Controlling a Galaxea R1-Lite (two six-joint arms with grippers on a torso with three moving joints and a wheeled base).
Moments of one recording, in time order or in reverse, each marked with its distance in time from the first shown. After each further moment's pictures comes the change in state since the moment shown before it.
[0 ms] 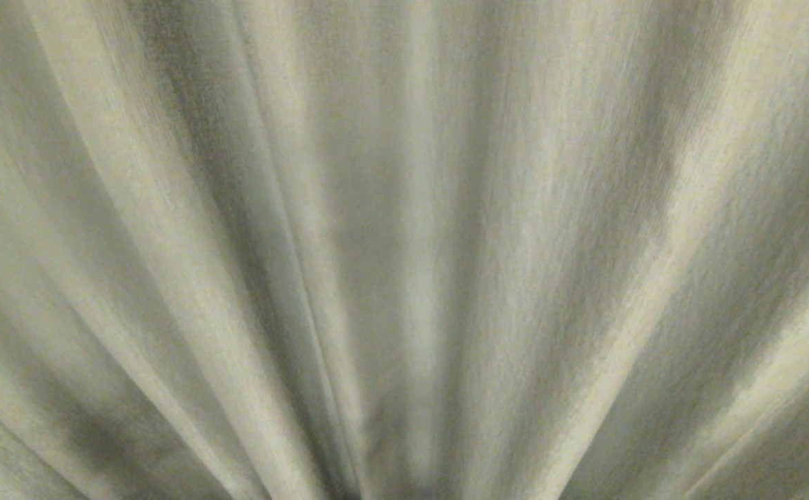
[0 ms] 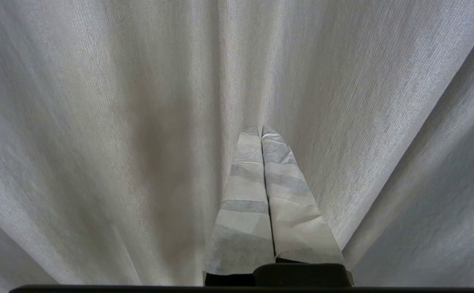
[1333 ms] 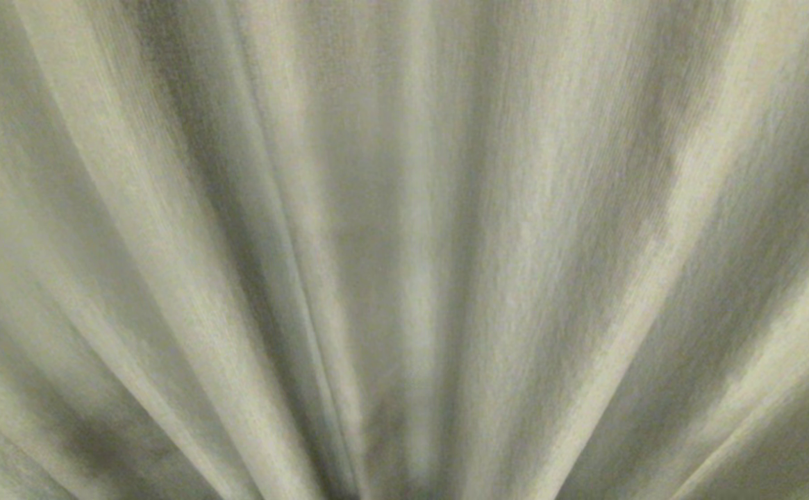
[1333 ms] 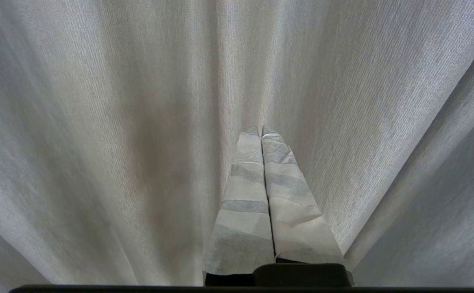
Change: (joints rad) left arm 0.000 0.001 0.000 -0.002 0.000 -0.001; right arm 0.000 0.000 0.000 0.001 0.001 -0.018
